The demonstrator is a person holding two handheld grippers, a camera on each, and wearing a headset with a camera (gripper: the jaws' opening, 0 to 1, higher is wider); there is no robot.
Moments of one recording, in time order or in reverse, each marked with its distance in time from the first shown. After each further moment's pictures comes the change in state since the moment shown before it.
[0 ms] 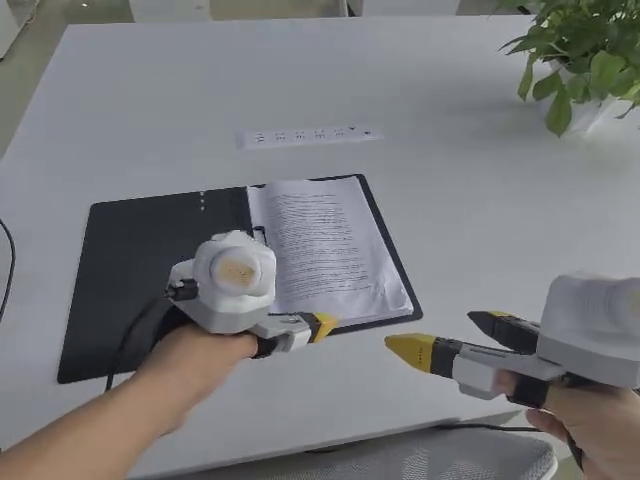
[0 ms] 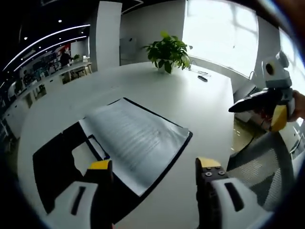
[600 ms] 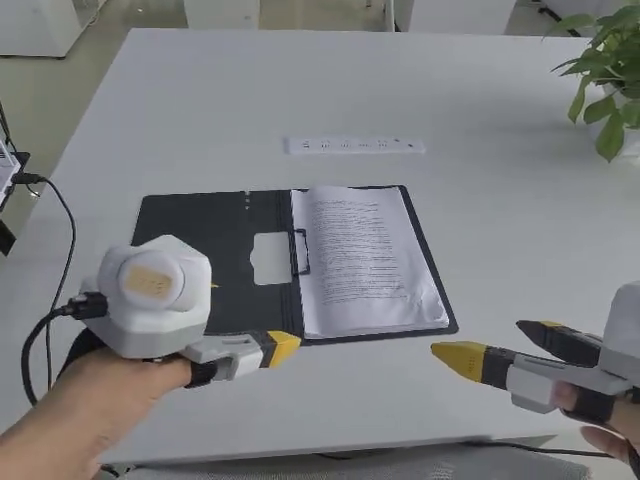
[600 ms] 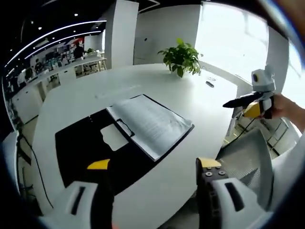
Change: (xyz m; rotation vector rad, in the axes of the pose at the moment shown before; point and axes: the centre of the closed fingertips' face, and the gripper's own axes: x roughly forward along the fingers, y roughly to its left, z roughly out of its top) left arm -0.109 0.029 -0.021 -0.098 0.002 0.064; right arm -0.007 0.013 0.007 -0.049 0.030 0.019
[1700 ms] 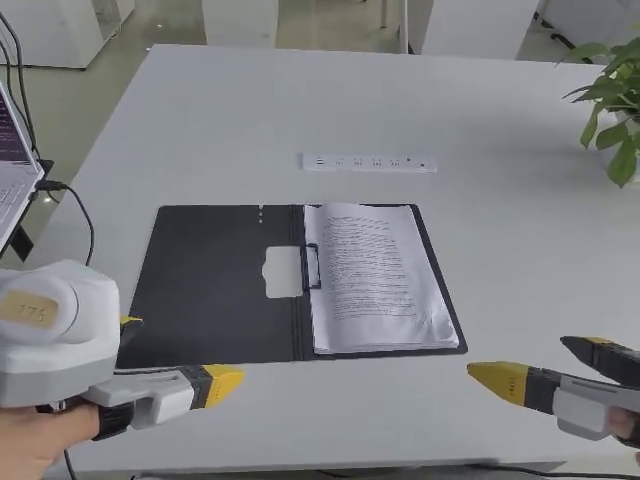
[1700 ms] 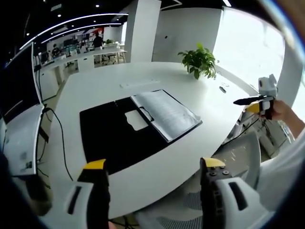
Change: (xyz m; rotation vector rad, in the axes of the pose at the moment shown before) left arm -0.090 0.029 -0.028 -0.153 0.036 0.123; right arm -0.030 0.001 0.013 -0.056 0.023 -0.039
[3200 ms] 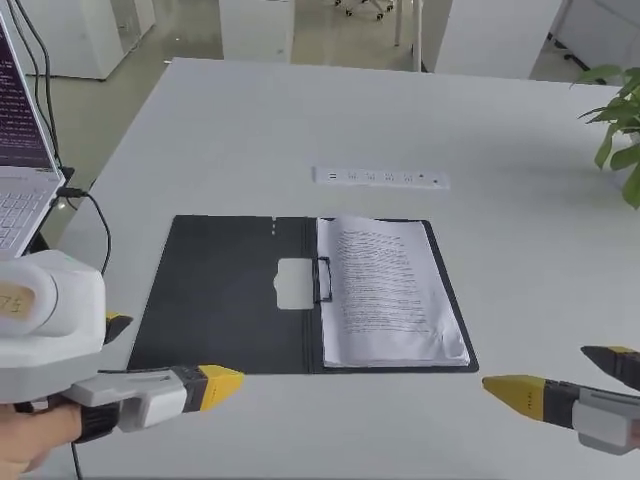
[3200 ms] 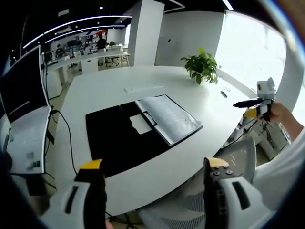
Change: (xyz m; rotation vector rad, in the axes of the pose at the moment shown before) left arm -0.028 0.007 0.012 -0.024 -0.032 0.021; right arm -0.004 0.001 0.012 -0.061 0.030 -0.014
